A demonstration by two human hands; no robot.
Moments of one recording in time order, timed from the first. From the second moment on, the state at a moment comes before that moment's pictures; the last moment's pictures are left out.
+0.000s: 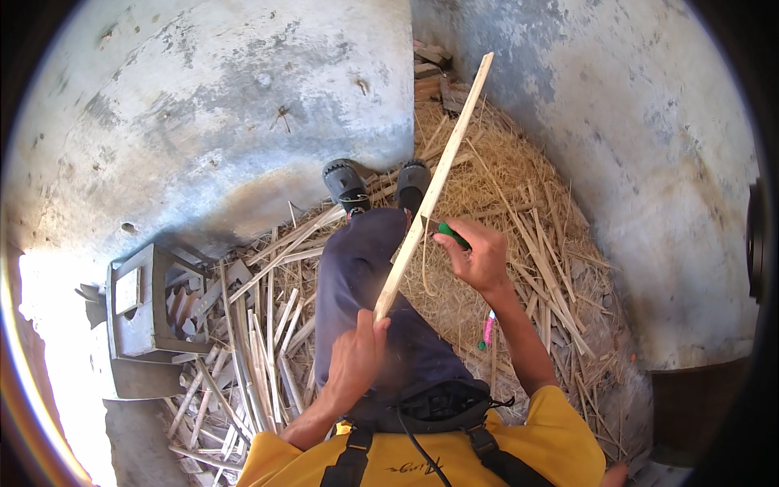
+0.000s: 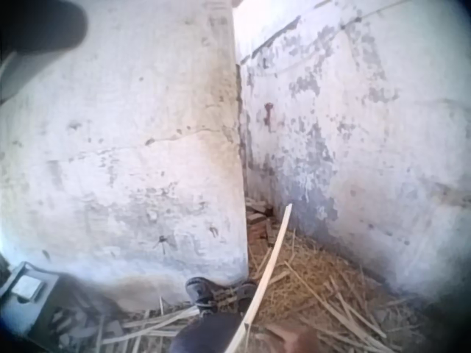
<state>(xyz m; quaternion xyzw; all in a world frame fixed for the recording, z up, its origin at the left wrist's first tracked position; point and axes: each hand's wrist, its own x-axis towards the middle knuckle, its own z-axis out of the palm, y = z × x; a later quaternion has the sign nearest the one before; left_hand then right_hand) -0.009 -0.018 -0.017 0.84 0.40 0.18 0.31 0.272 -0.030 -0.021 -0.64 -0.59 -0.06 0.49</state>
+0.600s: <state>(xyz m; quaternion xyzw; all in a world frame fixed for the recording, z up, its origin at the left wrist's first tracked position) -0.057 -0.001 -0.022 0.81 0.44 0.13 0.36 0.418 -0.044 -0.122 -0.64 -0.28 0.45 0.56</state>
